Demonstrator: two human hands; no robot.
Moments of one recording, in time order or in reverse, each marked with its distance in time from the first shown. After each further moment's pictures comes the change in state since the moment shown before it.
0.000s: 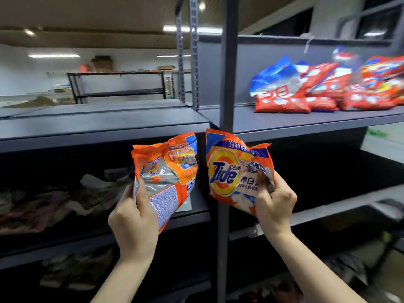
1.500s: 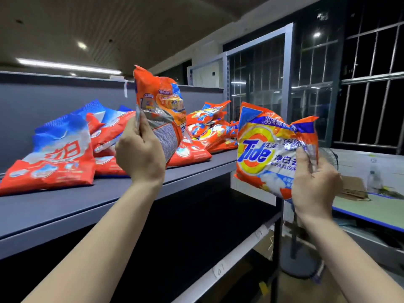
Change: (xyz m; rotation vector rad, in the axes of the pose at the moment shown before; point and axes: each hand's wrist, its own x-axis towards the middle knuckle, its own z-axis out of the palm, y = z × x) left_hand -0.054 0.460 0.559 -0.508 0.051 0.009; right_hand 0.430 0.324 -0.408 -0.336 0.534 -0.107
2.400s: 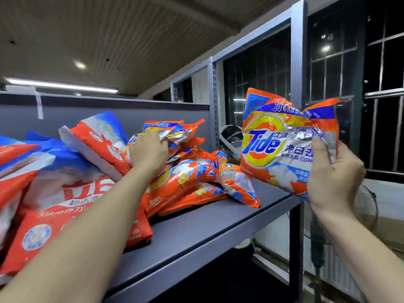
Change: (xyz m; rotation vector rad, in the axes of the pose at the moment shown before) left_hand 0.039 -0.119 0.389 0.692 -0.590 0.188; right_hand 0.206 0.205 0.166 0.167 0.031 0.020
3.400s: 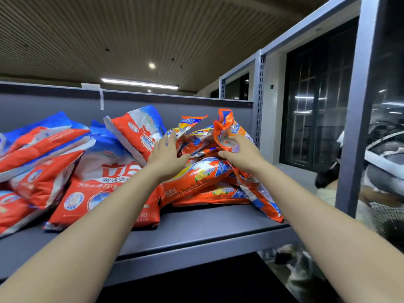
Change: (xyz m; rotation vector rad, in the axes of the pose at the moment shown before) left_hand -0.043 -0.005 -0.017 -0.009 -0.212 -0.145; right_hand 0.003 0.045 0.186 -0.022 -1.171 -0.058
